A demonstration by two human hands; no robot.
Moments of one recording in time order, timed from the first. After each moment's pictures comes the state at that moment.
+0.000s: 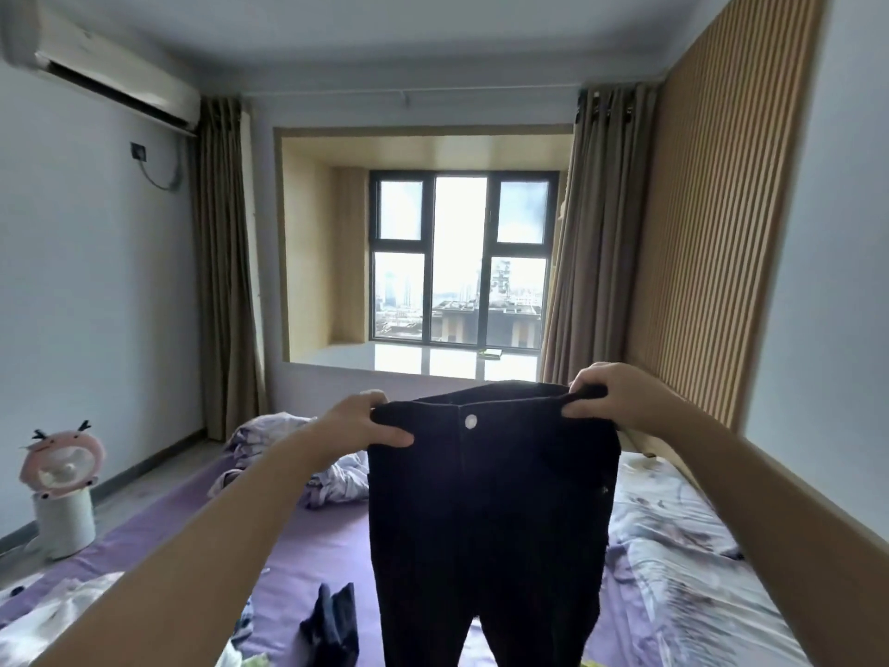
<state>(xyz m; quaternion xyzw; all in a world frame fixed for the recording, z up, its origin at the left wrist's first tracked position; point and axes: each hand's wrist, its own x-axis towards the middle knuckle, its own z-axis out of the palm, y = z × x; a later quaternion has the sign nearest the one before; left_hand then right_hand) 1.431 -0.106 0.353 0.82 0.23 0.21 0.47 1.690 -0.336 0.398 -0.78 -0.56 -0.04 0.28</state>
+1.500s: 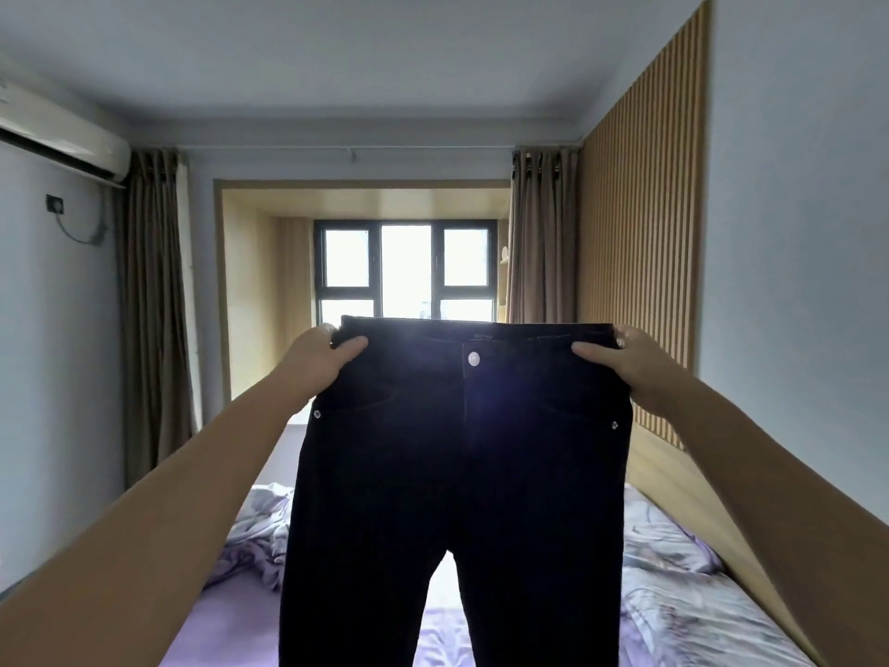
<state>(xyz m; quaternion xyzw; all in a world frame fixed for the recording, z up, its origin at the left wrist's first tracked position) 1.393 -0.042 0.477 0.82 0.23 0.41 0.33 1.629 -0.315 0.470 -0.65 -0.35 0.06 0.67</state>
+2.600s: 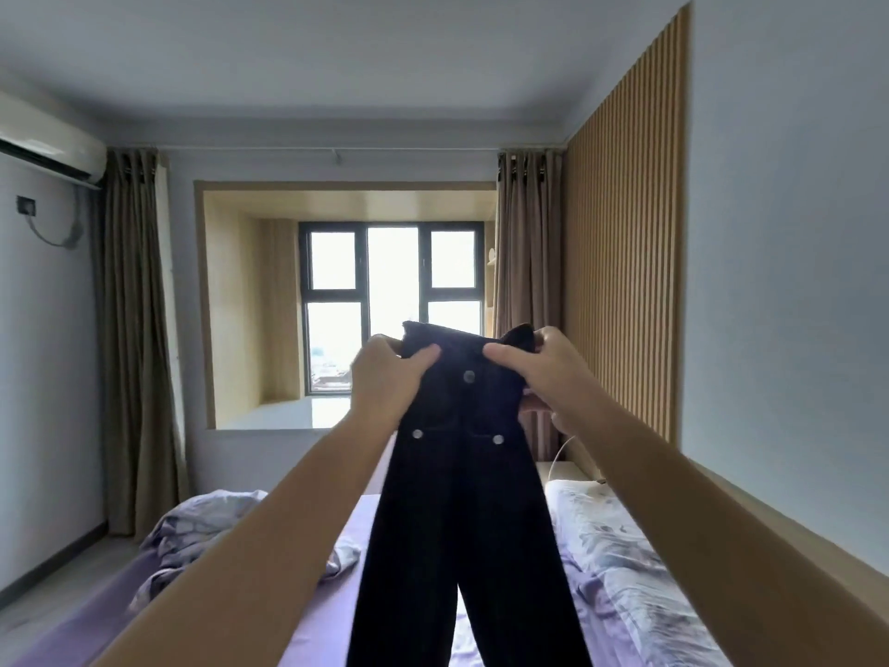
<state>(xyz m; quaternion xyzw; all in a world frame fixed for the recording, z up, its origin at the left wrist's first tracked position) 1.453 -0.127 0.460 0.74 0.21 0.50 0.40 1.562 -0.268 0.464 -0.67 -0.36 0.04 0.65</state>
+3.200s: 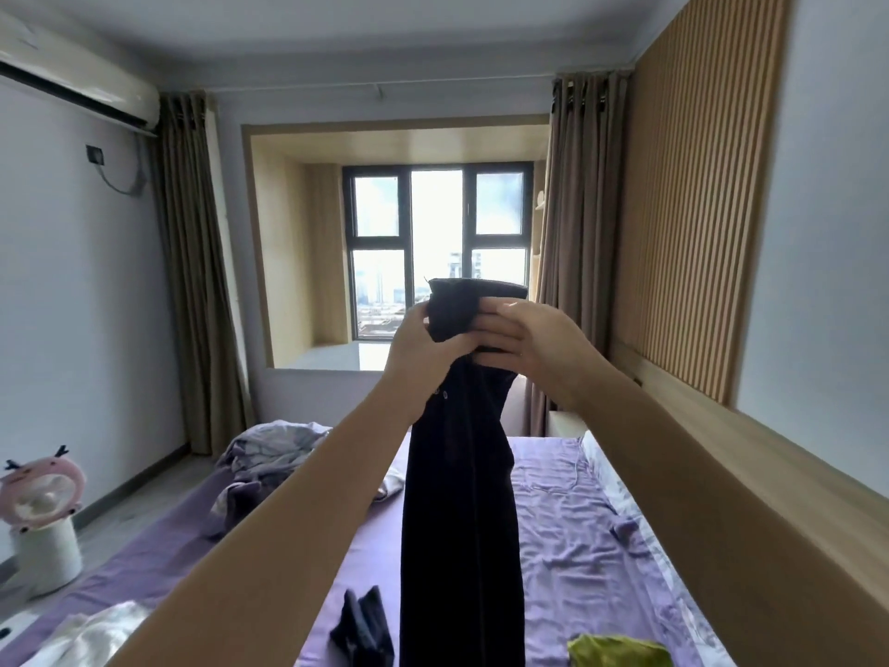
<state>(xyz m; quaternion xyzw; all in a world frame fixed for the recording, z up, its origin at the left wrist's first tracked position) 1.429 -0.126 0.414 0.73 0.13 0.44 0.51 1.531 -0.241 0.430 -0.50 -0.49 0.24 0.68</state>
